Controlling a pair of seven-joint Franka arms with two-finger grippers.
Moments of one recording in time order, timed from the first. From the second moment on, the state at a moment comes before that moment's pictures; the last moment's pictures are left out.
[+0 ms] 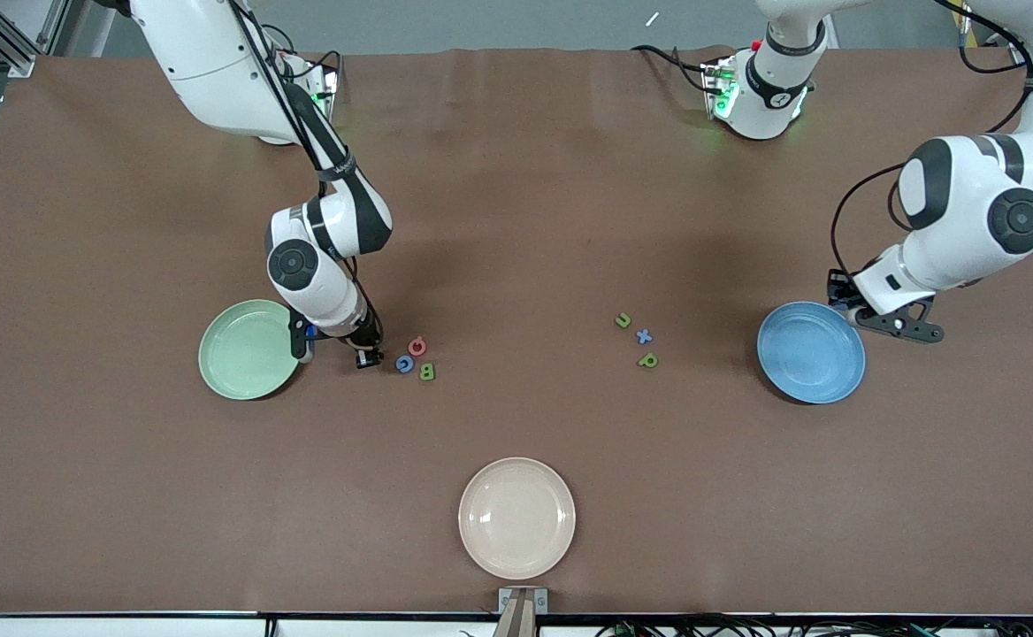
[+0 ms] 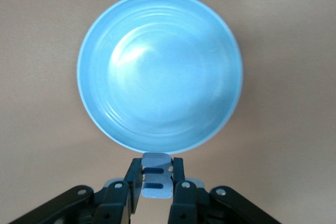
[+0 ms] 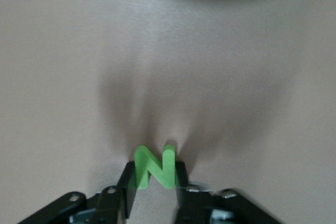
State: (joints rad) left arm 0.30 0.16 -0.24 -2.22 0.04 2.27 0.32; right arm 0.50 0.51 -0.07 -2.08 0.17 2.62 1.62
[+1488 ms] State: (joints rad) left arm 0.33 0.45 -0.24 -2.16 0.18 2.51 0.23; right arm 0.13 0.36 -0.09 -2.21 0.17 2.36 0.90
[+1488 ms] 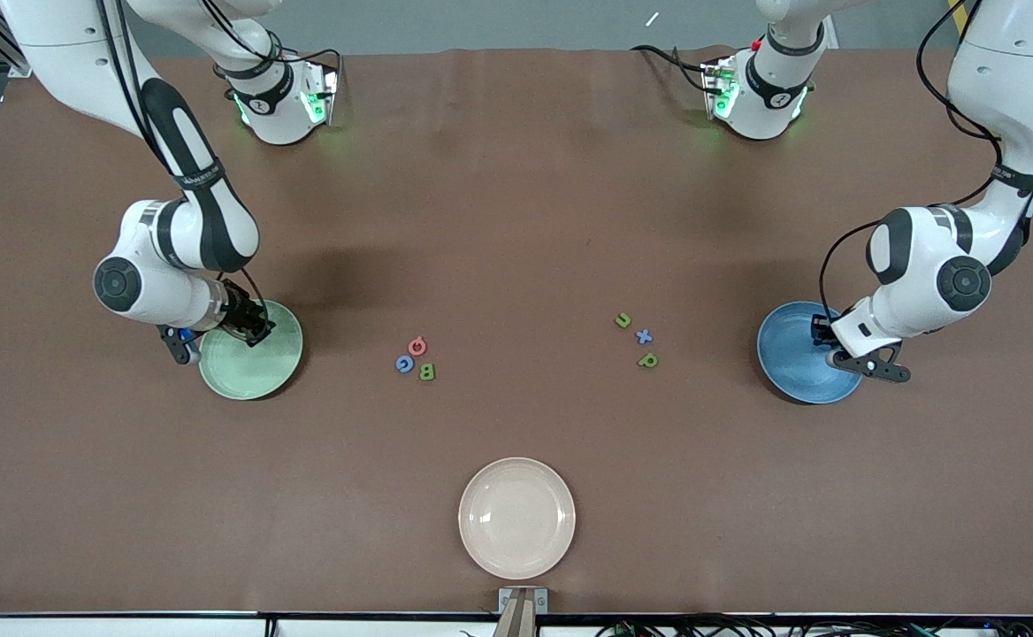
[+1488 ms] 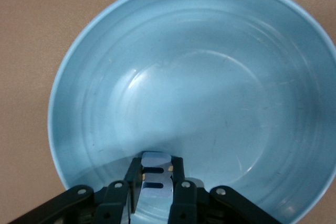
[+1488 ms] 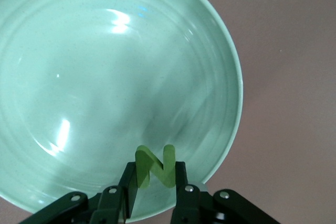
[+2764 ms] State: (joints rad) left arm 0.29 0.36 -0.52 -1.92 0.19 2.16 -0.46; right arm 0.14 0.38 -0.07 -2.02 0.20 2.12 0.93
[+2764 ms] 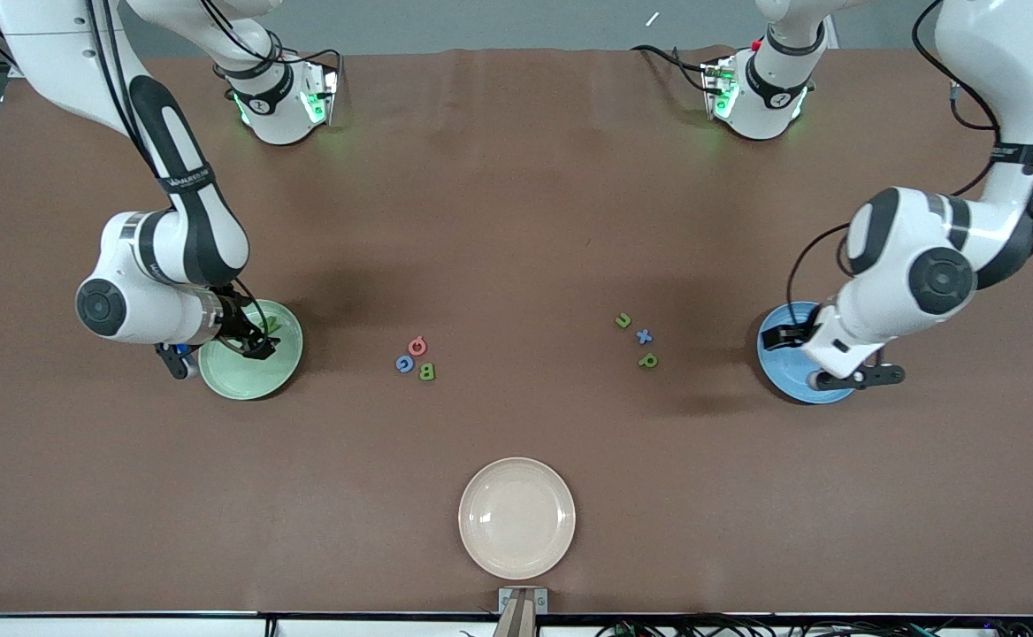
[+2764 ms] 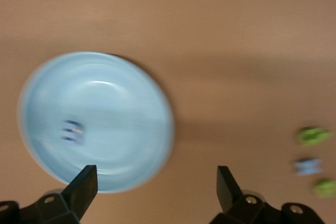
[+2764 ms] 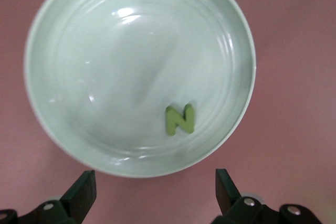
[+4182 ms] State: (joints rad) left arm -0.14 0.73 -0.41 -1.67 0.46 2.24 -1.07; right arm 0.52 0.58 -0.07 -1.92 0.30 2.45 1.42
